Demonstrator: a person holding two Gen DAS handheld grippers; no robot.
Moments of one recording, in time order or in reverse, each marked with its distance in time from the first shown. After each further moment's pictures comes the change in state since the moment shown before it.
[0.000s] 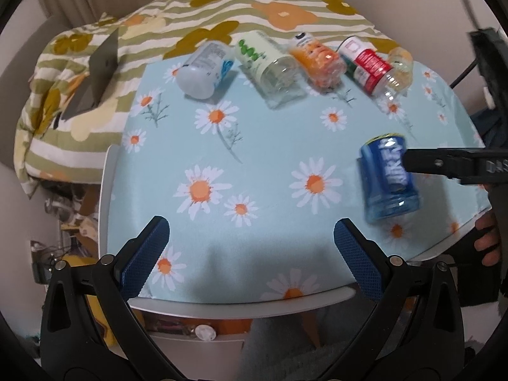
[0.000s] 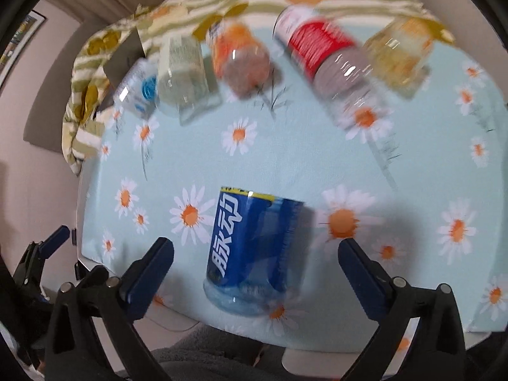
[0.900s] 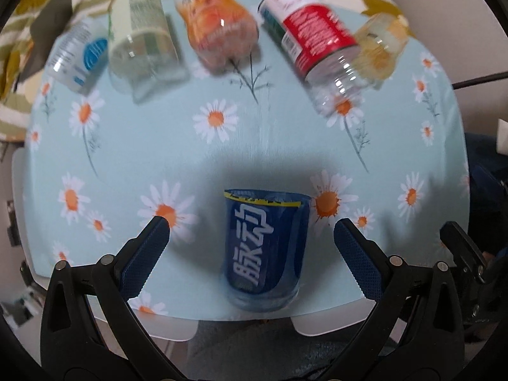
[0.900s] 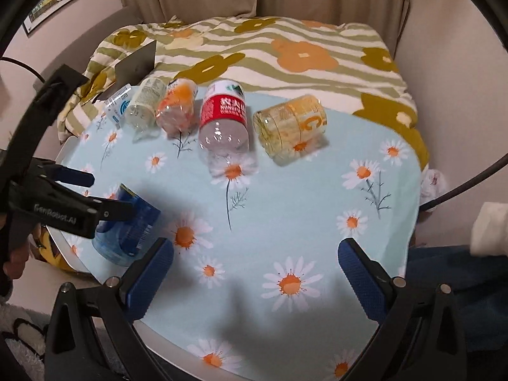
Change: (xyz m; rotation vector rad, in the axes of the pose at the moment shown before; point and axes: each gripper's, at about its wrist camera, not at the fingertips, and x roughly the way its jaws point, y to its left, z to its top) left arm 0.092 -0.133 0.083 -0.128 0.366 -0.079; right arm -0.072 -0.117 0.001 -0.317 -0.198 -0.123
